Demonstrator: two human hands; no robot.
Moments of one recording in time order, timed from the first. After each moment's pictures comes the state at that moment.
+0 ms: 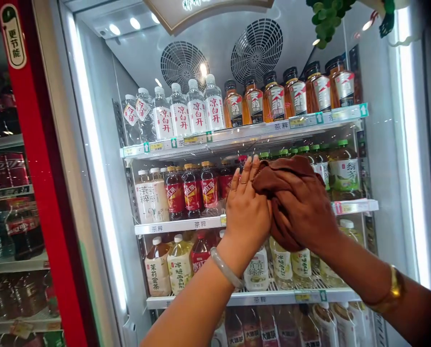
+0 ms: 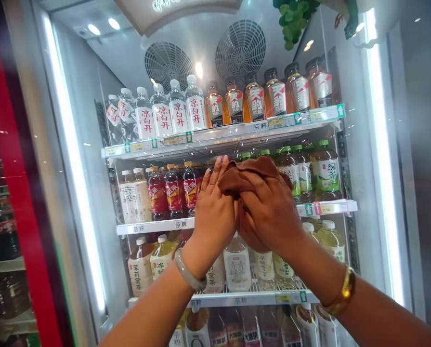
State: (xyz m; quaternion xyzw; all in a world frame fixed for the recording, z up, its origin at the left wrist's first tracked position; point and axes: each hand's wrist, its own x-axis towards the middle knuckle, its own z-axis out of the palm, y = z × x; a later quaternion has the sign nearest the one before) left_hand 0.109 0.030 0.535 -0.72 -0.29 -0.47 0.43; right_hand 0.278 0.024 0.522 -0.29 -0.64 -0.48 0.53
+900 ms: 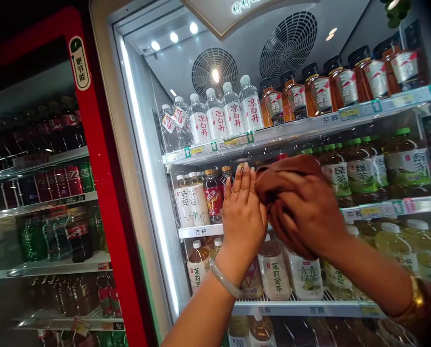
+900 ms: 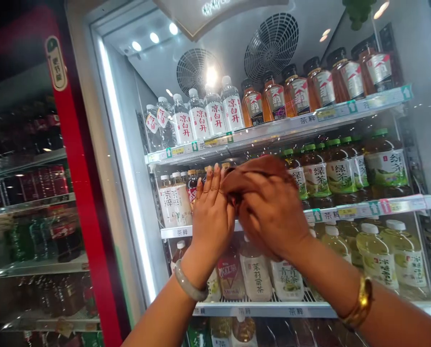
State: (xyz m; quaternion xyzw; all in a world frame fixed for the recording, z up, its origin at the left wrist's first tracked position) left_hand -0.028 0.025 0.540 -0.70 -0.32 -0.47 0.43; right_hand 0.153 0.024 0.536 -0.27 -0.63 -0.49 0.54
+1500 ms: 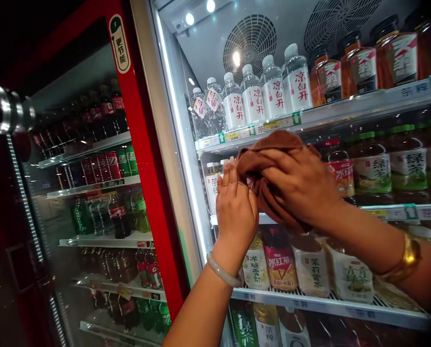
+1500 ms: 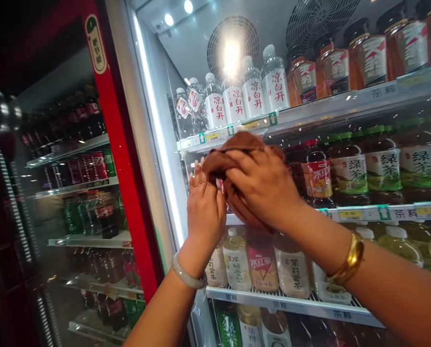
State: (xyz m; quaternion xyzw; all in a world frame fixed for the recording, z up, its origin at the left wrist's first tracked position) left_hand -0.132 0.014 0.540 -0.66 -0.38 -0.50 0.41; right_hand 0.046 0.022 0.573 -0.23 -0.69 -0.48 0.49
